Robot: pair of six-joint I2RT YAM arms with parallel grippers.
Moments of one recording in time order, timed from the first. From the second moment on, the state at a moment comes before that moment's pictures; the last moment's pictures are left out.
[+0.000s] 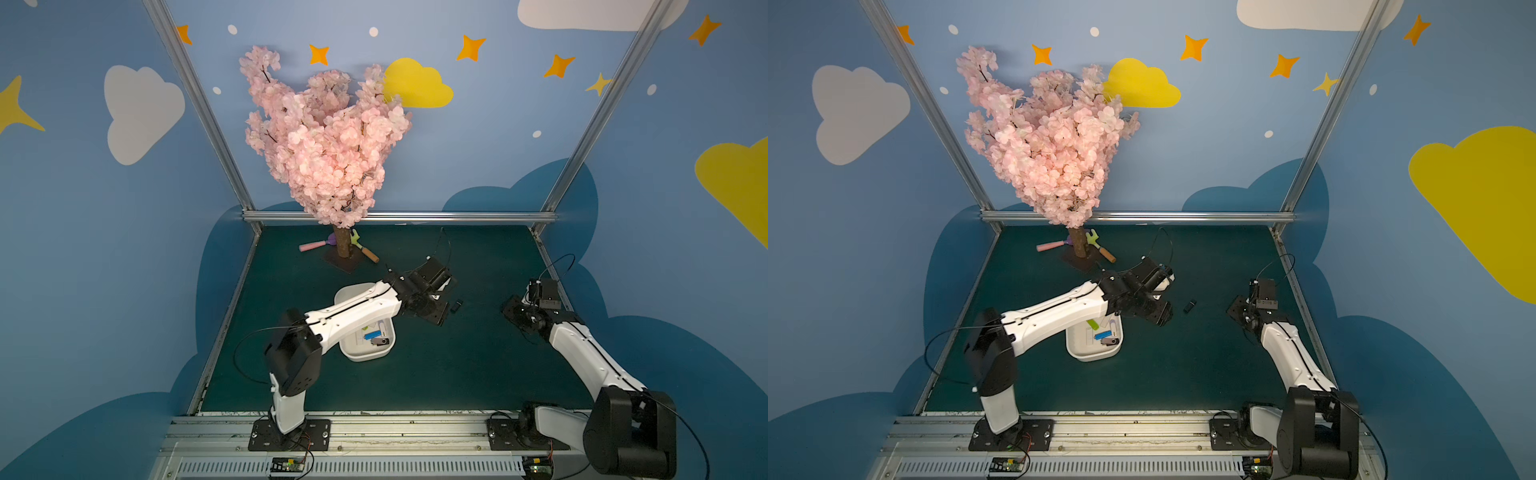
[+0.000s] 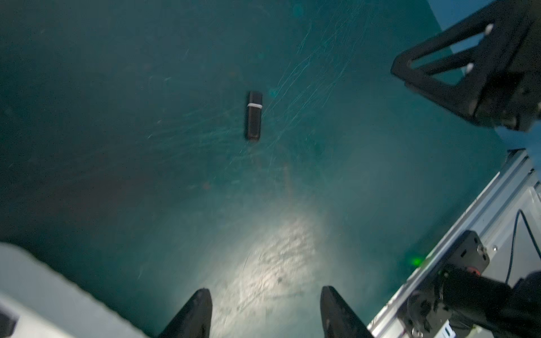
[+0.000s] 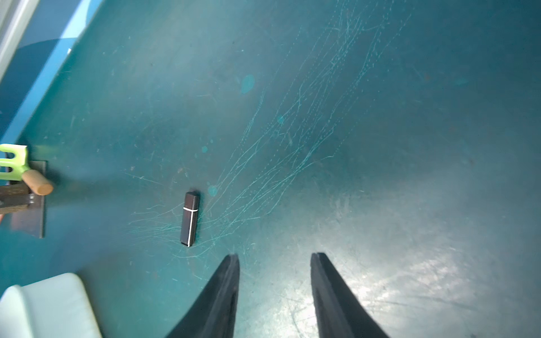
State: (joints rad) left arm -0.91 1.94 1.70 -0.77 0.09 -0.37; right arm -0.01 1.20 0.70 -0.43 -0.11 0.60
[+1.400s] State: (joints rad) left arm -0.90 2.70 2.56 -1.02 -0.04 -0.29; right arm -0.02 1.25 0.70 -0.39 -0.25 0.61
